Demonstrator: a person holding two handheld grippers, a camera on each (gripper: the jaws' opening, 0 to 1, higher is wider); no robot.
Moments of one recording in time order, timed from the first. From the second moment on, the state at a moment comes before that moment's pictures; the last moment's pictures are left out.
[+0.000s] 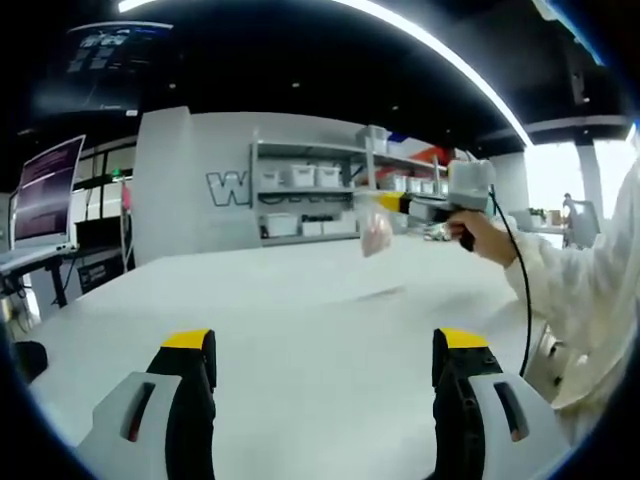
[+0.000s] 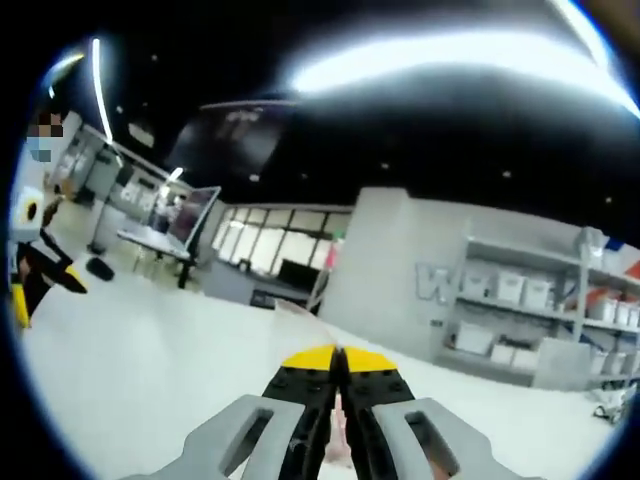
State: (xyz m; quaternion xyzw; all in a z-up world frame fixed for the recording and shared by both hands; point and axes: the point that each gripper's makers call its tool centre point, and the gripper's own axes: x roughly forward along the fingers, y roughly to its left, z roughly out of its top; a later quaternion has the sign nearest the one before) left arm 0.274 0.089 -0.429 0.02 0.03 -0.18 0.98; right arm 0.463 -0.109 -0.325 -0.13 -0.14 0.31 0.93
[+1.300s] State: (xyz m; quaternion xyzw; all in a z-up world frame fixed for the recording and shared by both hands) left arm 0.275 0.084 -0.429 0.02 0.03 -0.19 0.98; right arm 0.396 -0.113 -0.337 -0.22 -0.15 0.34 0.90
